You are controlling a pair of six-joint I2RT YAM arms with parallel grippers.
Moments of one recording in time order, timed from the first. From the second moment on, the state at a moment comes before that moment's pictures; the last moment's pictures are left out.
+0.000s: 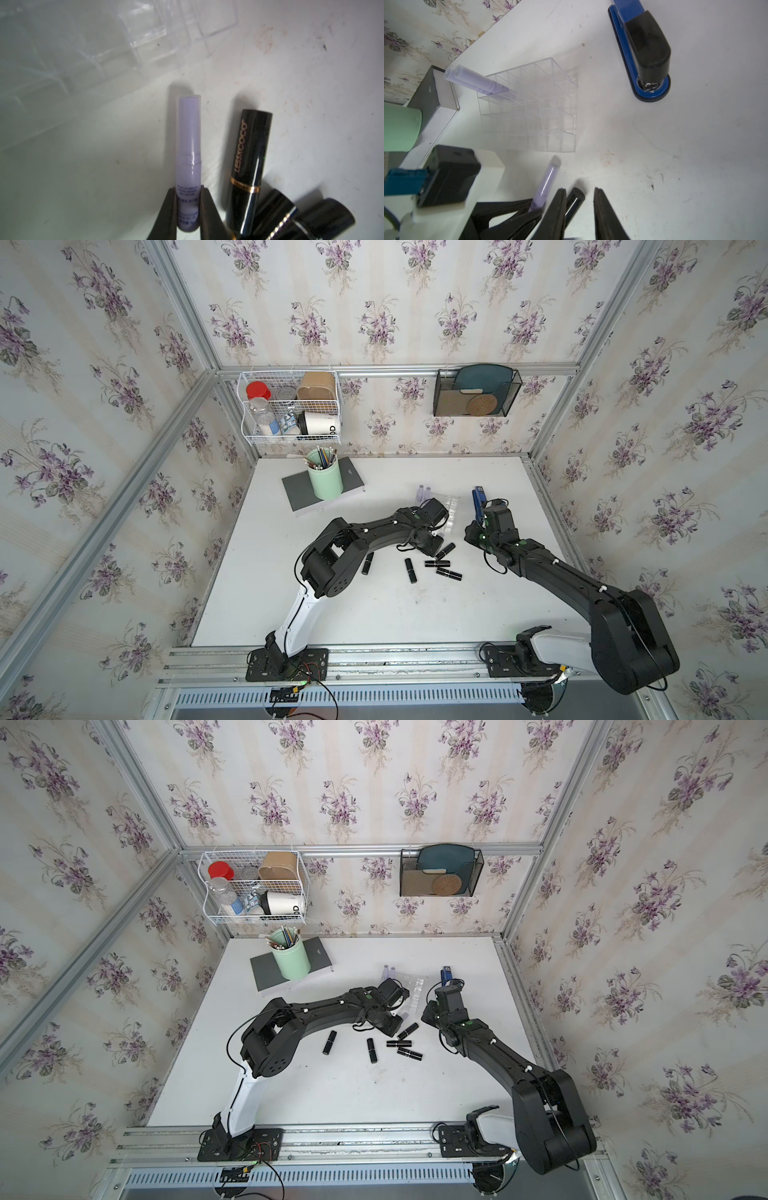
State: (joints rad) left arm -0.88 2.18 1.63 -0.59 0.14 -0.20; right arm 0.33 1.30 0.66 -0.15 0.04 0.69
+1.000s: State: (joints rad) left arm -0.68 1.52 0.82 0.36 0.79 -0.33; right arm 0.33 1.15 0.87 -0.24 -0.54 0.72
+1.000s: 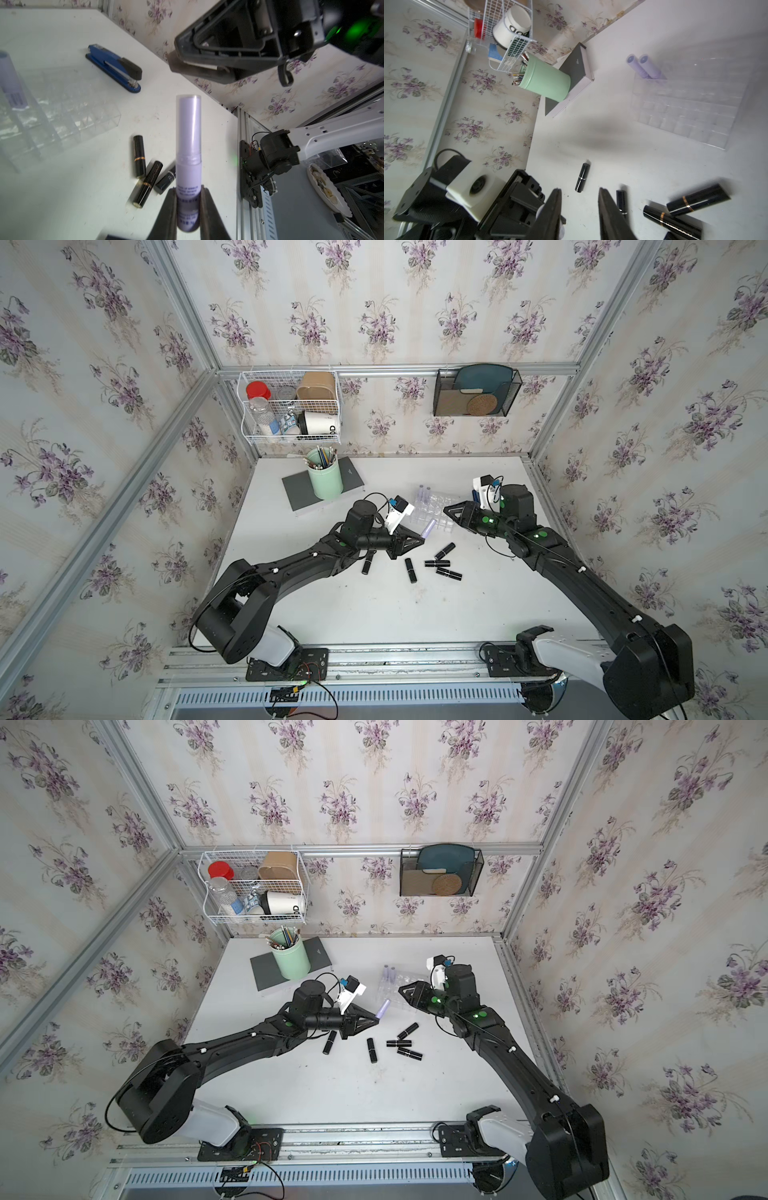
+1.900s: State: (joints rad) left arm -0.67 1.61 0.81 0.62 0.89 -0.56; right arm 0.39 1.21 0.91 -0.26 -0.66 0.70
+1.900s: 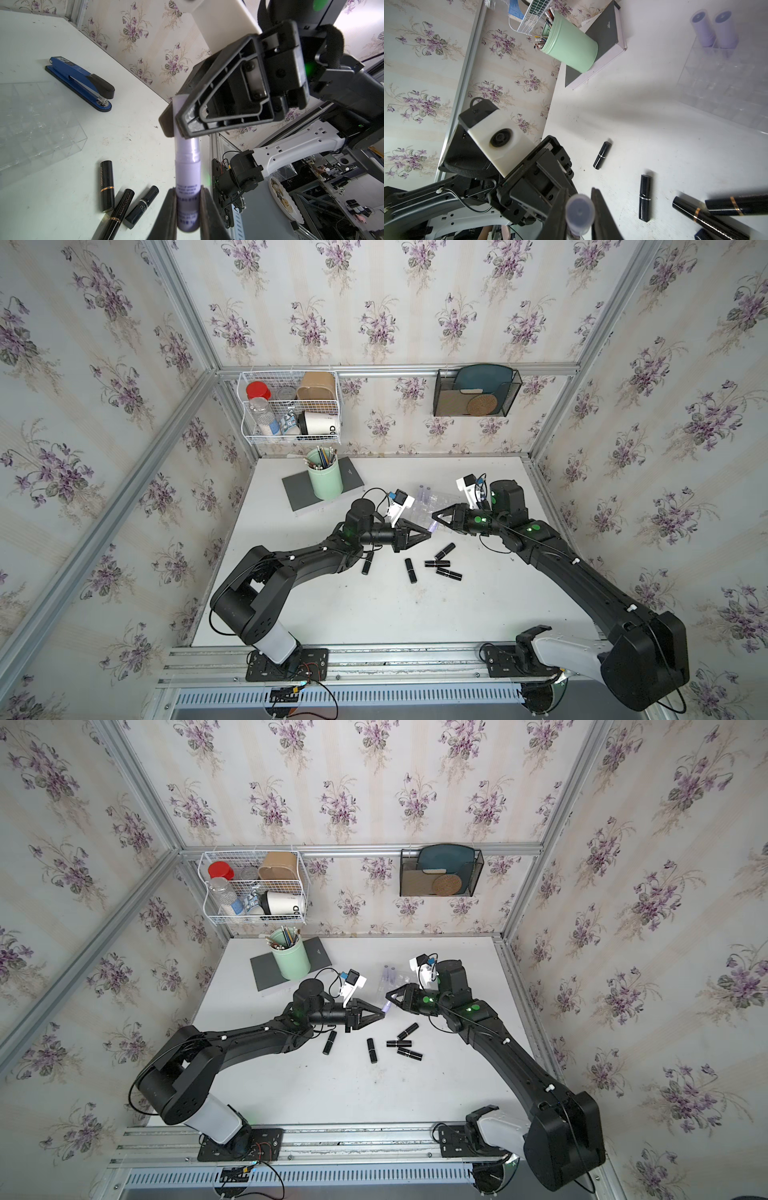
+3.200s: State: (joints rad) left arm -0.33 1.12 0.64 -0.22 0.17 -0.52; right arm 0.51 1.75 1.10 0.10 0.40 0.56
